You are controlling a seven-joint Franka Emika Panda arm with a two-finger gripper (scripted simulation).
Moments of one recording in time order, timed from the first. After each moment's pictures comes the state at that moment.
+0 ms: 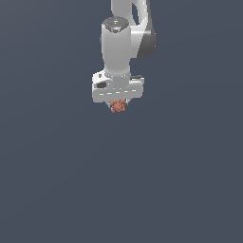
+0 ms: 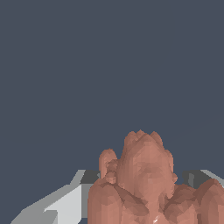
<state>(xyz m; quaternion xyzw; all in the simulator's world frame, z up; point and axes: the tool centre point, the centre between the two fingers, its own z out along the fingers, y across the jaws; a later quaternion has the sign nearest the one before) -0.092 -0.015 0.230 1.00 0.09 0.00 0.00</state>
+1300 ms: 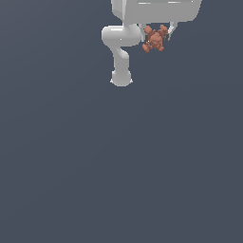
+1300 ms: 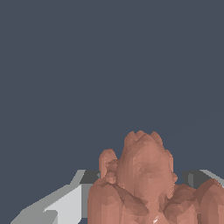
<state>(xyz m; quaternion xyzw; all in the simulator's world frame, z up) -0.125 0.103 0.473 1.00 0.09 0.00 0.00</state>
